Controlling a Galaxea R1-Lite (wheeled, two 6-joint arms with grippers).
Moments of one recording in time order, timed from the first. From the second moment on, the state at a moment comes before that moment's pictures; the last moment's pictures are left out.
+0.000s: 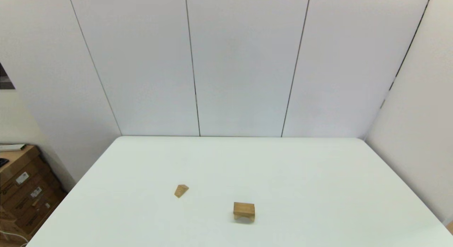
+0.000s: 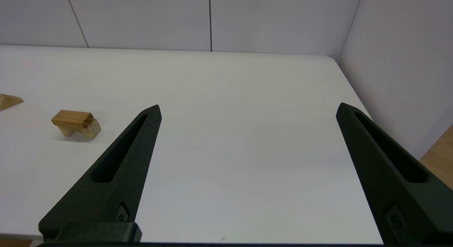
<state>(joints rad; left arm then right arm) 0.00 0.00 -0.03 0.07 0.00 0.00 0.00 0.00 -0.01 0.03 0.01 -0.02</state>
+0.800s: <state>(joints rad) 0.00 0.01 -0.01 0.02 0.00 0.01 0.00 0.00 -0.01 0.03 0.01 -0.02</state>
